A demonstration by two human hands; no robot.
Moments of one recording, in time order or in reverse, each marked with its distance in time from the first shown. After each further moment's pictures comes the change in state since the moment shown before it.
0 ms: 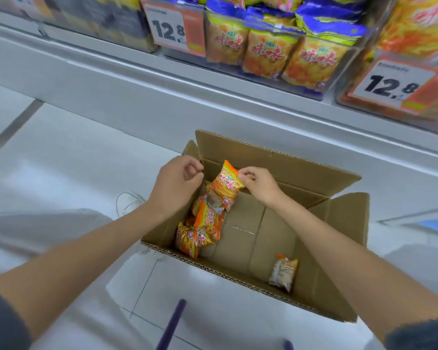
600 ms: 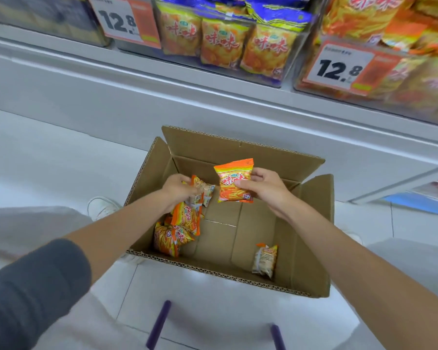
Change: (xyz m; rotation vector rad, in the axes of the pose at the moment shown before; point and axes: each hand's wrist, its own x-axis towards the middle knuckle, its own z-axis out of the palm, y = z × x) left_hand 0.028 -0.013 0.080 -0.248 -0.412 -0.554; right_hand -0.060 0.017 -0.051 0.517 0.035 0.285
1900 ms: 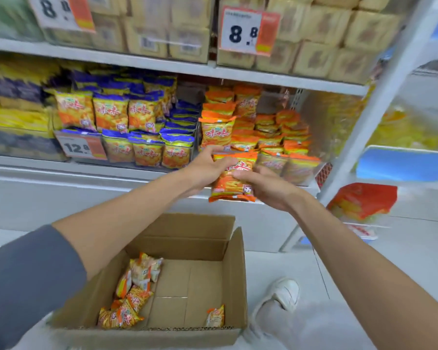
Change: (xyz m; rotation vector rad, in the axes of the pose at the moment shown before) left_hand -0.159 0.249 0.082 -0.131 -0.242 0.673; right_hand -0.136 -0.159 -0.138 0.077 -0.049 -0.329
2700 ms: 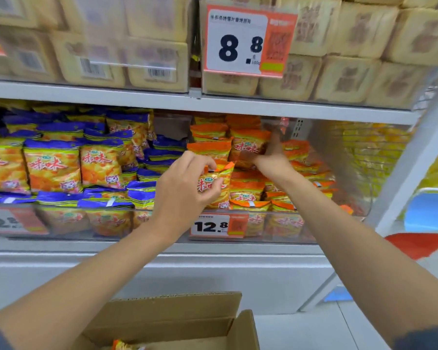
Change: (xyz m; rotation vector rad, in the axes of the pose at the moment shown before) left_hand 0.111 -0.005 -0.036 0.799 0.549 1.035; right_hand 0.181 -0.059 -0.091 -0.380 0.622 -0.412
